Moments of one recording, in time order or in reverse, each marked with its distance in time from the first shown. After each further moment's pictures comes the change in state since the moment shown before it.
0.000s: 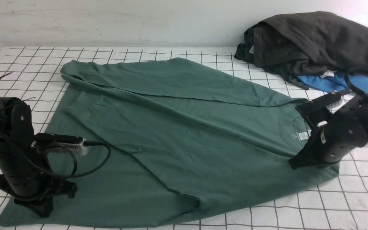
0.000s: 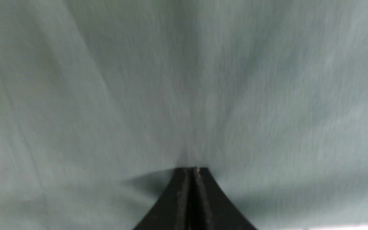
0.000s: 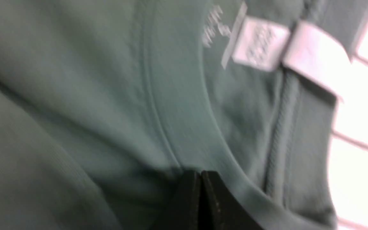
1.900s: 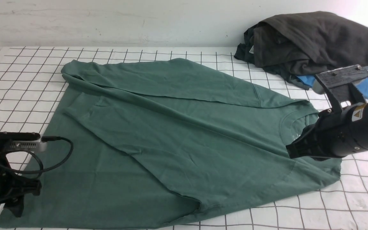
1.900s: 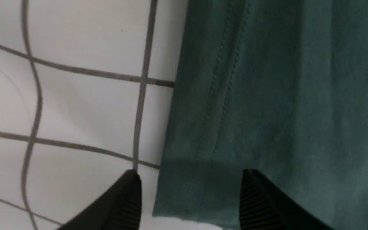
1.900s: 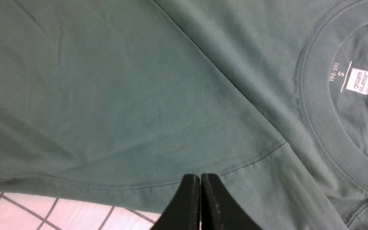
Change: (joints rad) right arm 0.081 -0.442 0.052 0.648 0.084 -0.445; left arm 0.146 -0.055 0.050 0.160 -0.085 -0.175
